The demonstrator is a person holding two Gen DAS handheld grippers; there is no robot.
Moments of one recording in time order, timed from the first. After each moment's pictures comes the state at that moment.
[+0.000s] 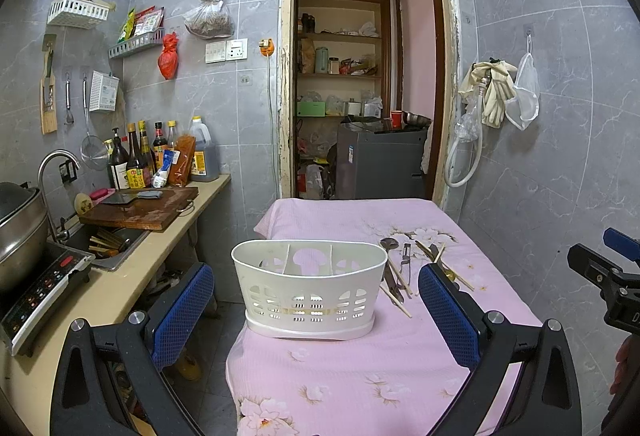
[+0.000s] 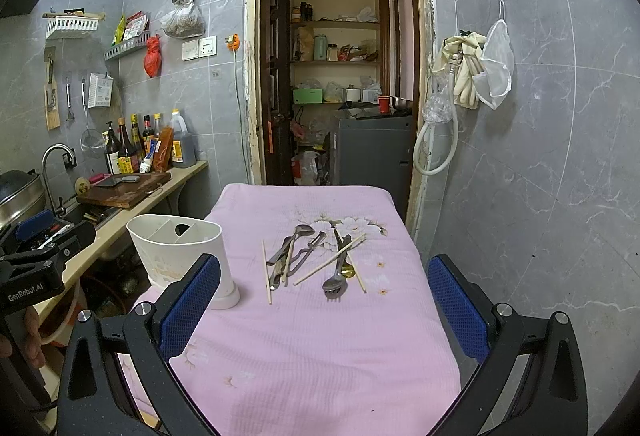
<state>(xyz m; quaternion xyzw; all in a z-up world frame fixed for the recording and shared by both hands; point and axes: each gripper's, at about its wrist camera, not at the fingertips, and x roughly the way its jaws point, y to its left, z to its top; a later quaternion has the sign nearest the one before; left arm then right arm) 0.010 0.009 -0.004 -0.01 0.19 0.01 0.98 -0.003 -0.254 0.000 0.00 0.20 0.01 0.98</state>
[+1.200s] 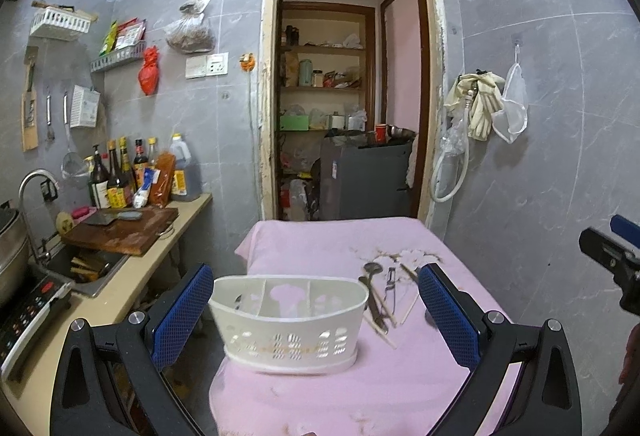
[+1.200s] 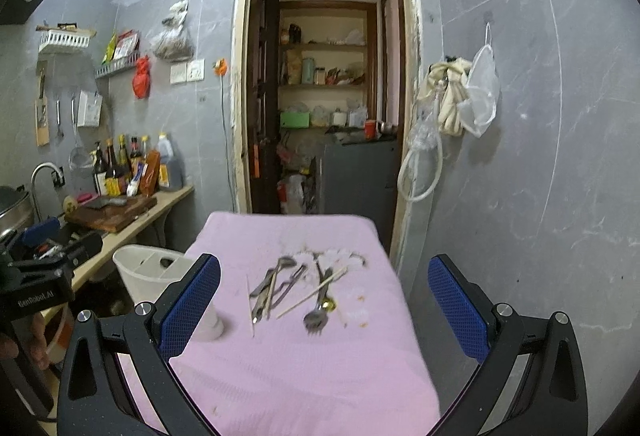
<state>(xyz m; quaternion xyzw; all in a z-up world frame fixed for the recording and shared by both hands) 0.043 -0.016 0.011 0.00 0.16 -0.02 0.99 0.009 -0.277 0.034 0.00 0.15 -0.01 0.99</state>
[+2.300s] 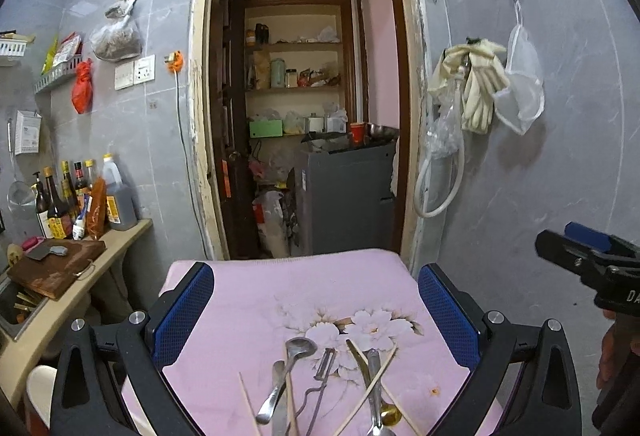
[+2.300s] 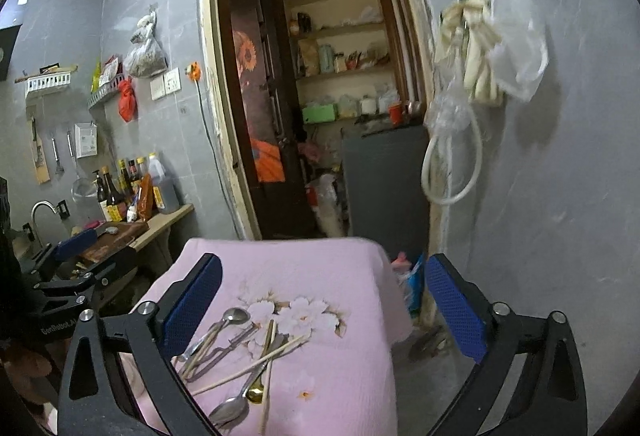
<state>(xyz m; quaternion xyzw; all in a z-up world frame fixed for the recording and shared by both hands) 0.242 -0.175 -0.019 0.02 0.16 -0.01 0.99 0.262 -0.427 -0.017 0.07 0.19 0.10 0.98</state>
